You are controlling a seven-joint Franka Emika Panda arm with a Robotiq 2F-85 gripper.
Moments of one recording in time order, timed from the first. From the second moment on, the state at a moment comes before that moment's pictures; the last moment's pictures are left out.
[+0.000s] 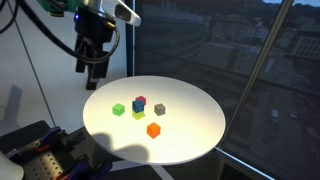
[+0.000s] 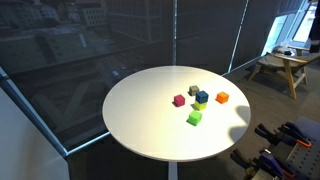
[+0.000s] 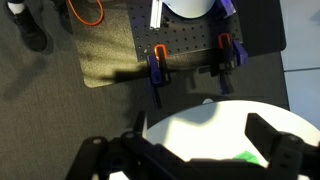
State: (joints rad) arm -0.21 -0.60 -0.29 -2.48 -0.10 1.57 -0.19
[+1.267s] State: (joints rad) arm -0.10 -0.57 -0.07 -2.48 -0.10 1.84 -0.04
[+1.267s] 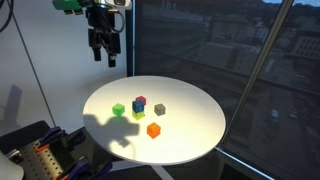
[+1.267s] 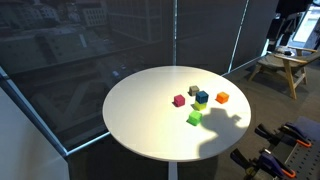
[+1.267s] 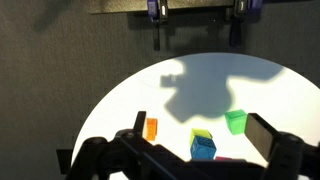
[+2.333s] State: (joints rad) arm -0.01 -0.23 -0.03 -2.34 0.03 2.10 0.00
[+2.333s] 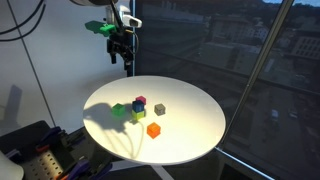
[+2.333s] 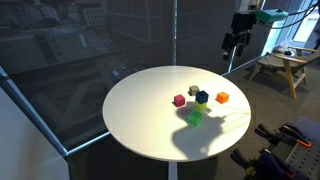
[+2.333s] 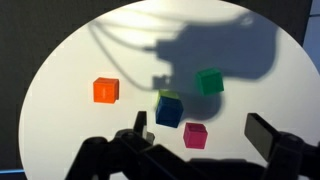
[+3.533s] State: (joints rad) arm 0.01 -0.05 0.02 -2.19 0.03 2.11 0.02
